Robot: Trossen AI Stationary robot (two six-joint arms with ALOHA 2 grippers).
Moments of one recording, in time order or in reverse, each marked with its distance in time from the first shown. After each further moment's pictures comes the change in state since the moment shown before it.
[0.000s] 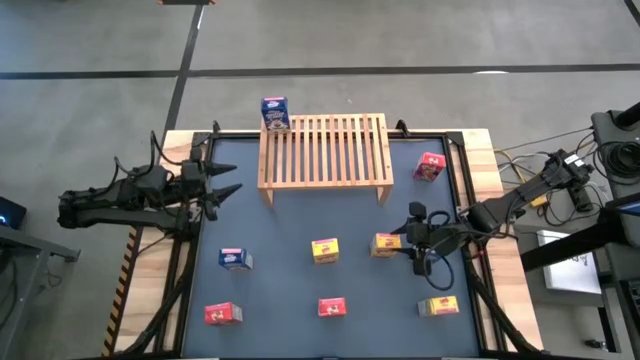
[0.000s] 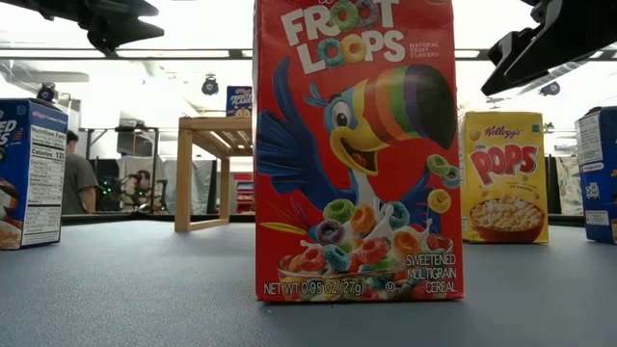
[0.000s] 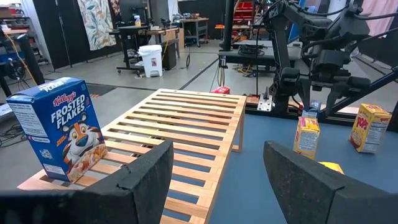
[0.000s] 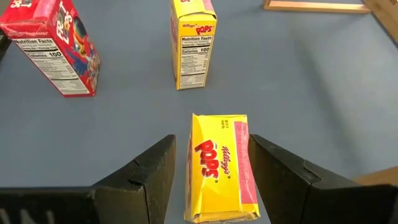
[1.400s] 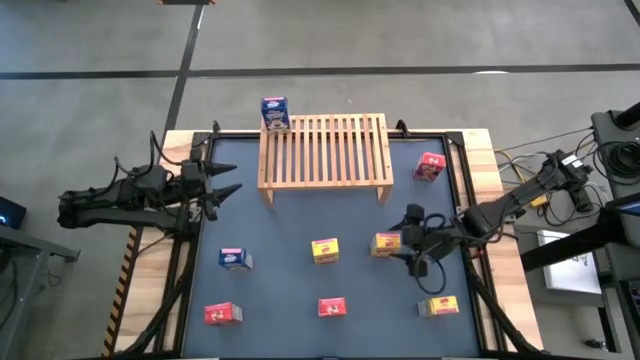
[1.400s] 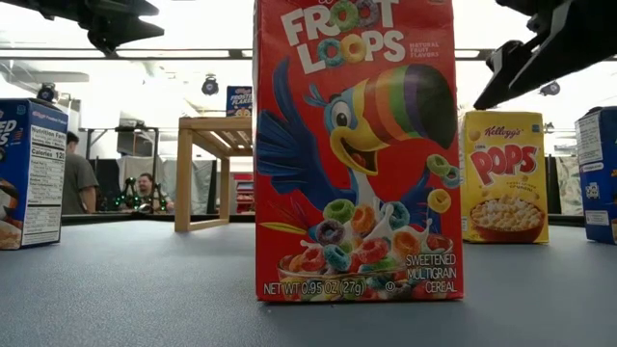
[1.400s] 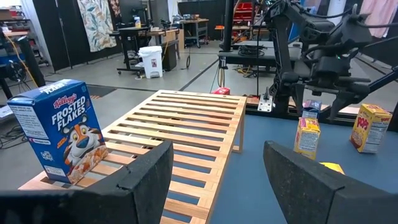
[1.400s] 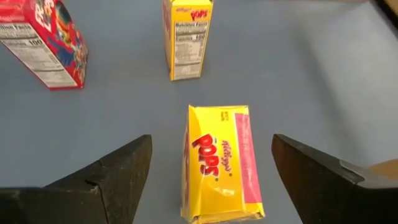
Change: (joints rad) left arm 0.000 0.000 0.000 0.004 0.000 0.007; right arm 0.000 0.064 -0.001 0.004 0.018 0.027
